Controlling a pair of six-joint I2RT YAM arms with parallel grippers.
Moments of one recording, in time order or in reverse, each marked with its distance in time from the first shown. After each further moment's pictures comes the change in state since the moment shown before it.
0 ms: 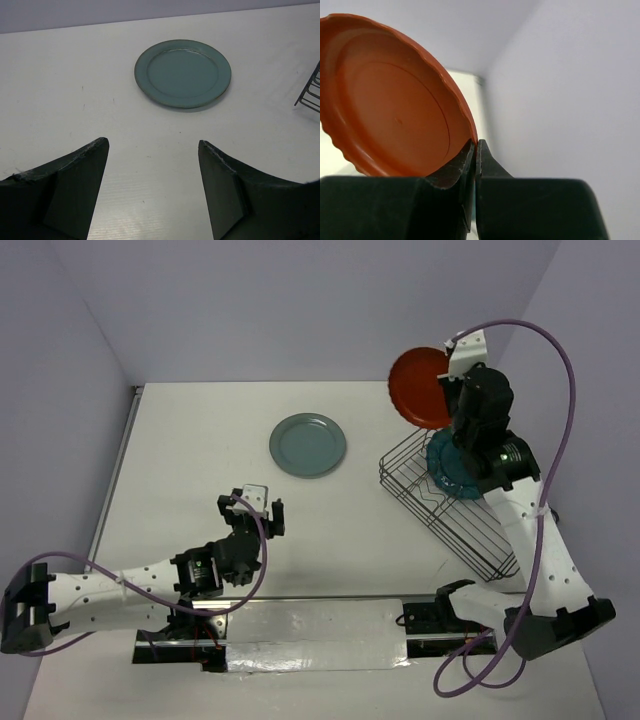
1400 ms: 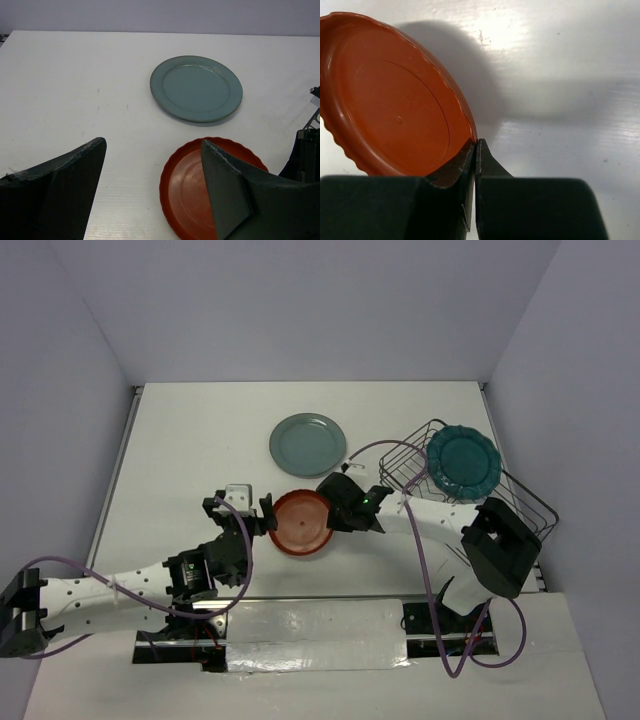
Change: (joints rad) left arm 0.000 -0.071 -0.027 0.045 -0.095 0.000; right arm 0.637 0.418 -0.495 0.037 -0.263 1.345
